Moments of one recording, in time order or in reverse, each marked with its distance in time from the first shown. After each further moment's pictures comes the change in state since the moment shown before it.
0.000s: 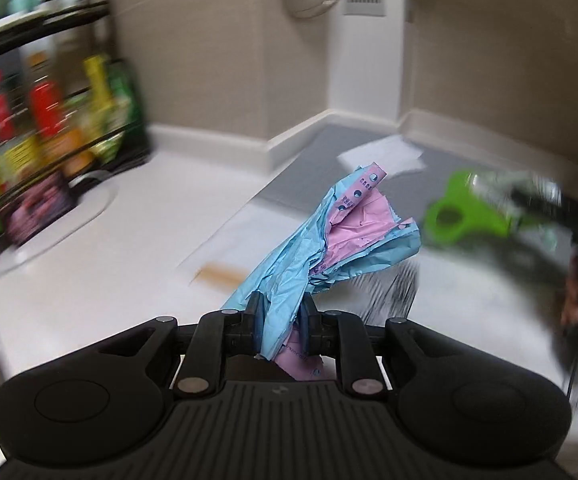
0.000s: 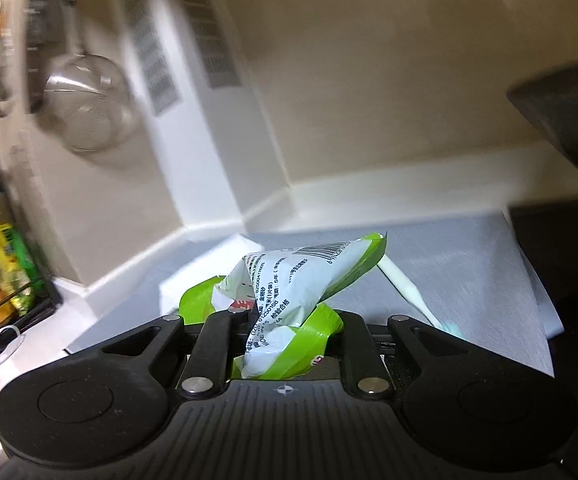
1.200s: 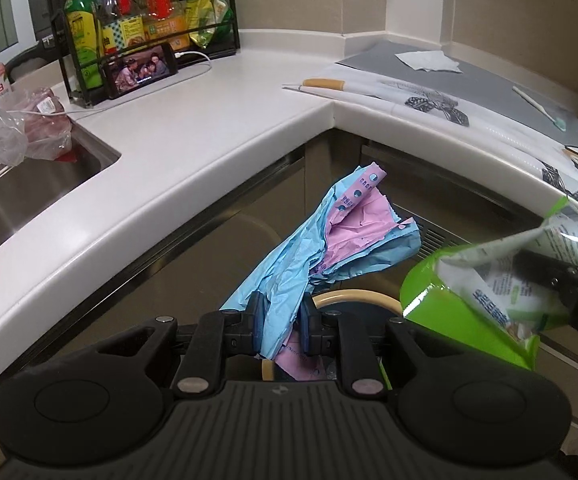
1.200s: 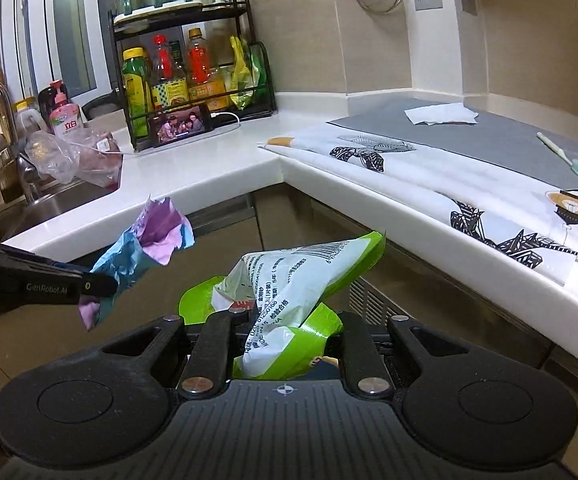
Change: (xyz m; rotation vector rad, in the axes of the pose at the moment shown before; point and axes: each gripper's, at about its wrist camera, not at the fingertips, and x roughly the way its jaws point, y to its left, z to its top) left arm -0.092 0.053 -0.191 -0.073 0.117 0.087; right arm -0.246 0.152 -0.145 -0.347 0.344 0.350
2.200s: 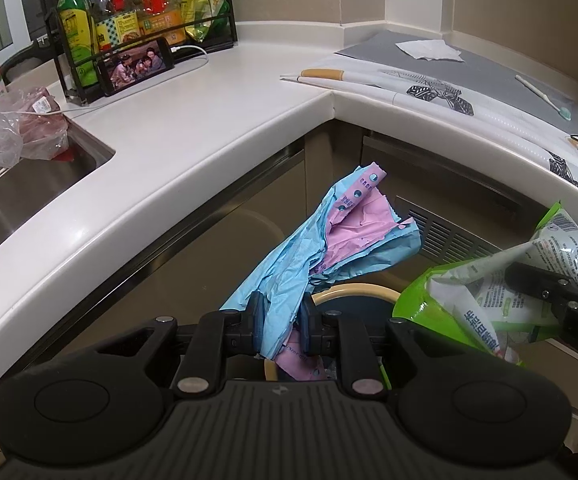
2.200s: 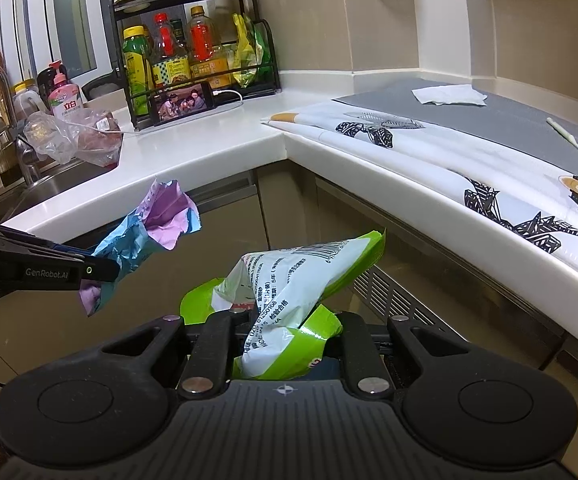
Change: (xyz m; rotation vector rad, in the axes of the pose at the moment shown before) left arm 0.012 -0.003 0.004 0.015 0.026 0.016; right arm 0.015 0.001 -0.004 -0.001 0.067 0.011
